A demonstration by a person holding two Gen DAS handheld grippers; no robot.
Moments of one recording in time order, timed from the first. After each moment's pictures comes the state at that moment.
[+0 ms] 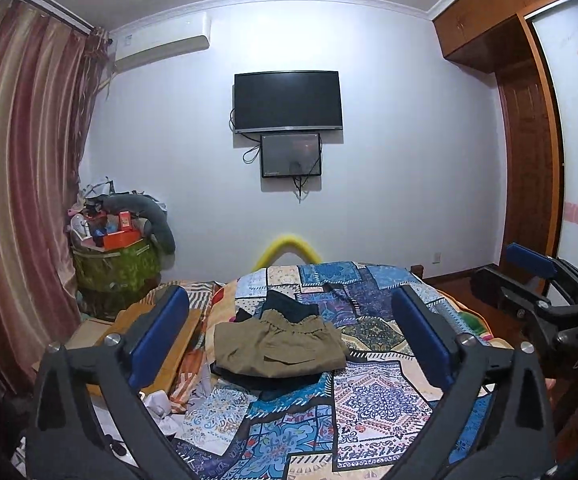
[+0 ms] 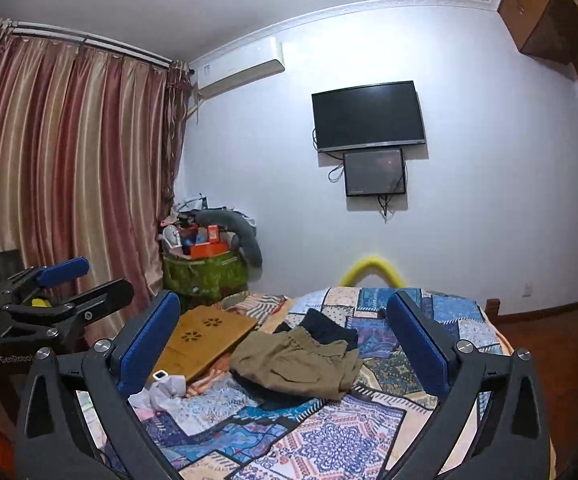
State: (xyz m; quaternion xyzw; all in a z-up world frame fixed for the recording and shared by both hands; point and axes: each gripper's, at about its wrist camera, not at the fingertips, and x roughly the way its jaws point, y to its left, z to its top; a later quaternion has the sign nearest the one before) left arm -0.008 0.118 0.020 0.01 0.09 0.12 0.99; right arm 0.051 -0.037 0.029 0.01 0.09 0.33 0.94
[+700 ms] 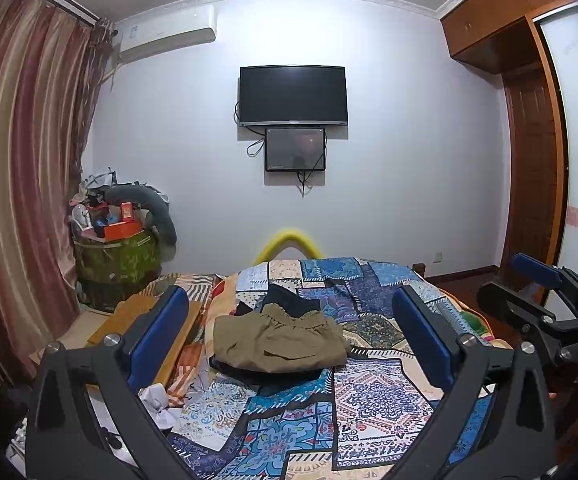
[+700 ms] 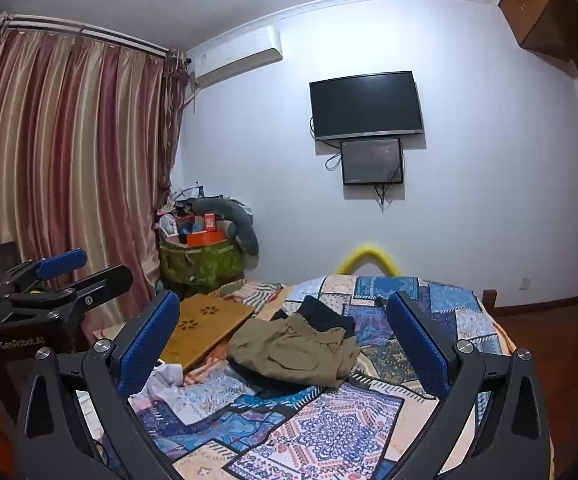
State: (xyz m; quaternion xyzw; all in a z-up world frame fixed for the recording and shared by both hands) left arm -0.001 0.126 0.014 0.00 0.10 0.12 0.99; right arm 0.048 -0.038 0.023 0.00 0.11 0.32 0.94
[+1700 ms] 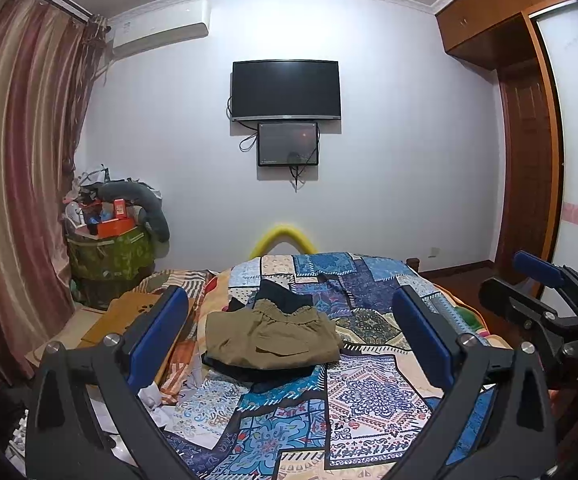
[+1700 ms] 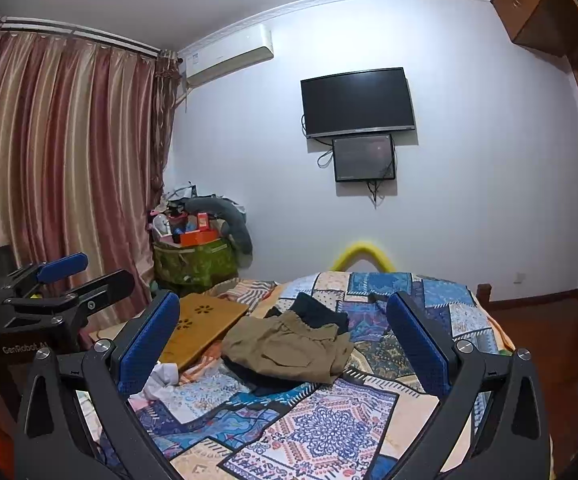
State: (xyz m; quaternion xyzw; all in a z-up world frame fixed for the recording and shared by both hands) left arm 0.005 0.128 0.008 0.00 0.11 0.10 0.99; right arm 0.047 -0.048 0.024 0.01 0.11 0.31 0.94
